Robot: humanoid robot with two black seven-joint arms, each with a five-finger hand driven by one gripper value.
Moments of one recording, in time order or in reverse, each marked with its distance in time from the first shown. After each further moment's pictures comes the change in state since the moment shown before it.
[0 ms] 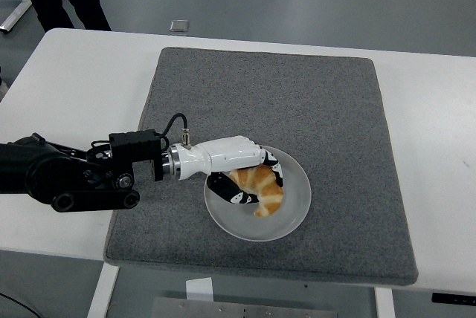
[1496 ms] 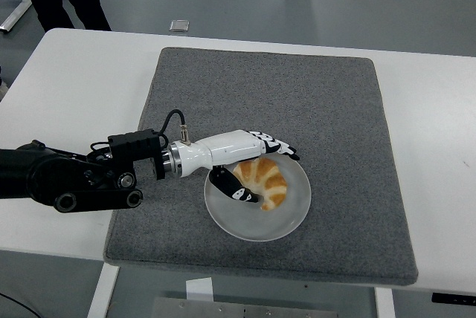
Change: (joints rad) left arm 0.036 0.002 -0.074 0.000 -0.056 0.003 0.001; right arm 0.000 0.000 0.000 0.000 0.000 0.000 0.000
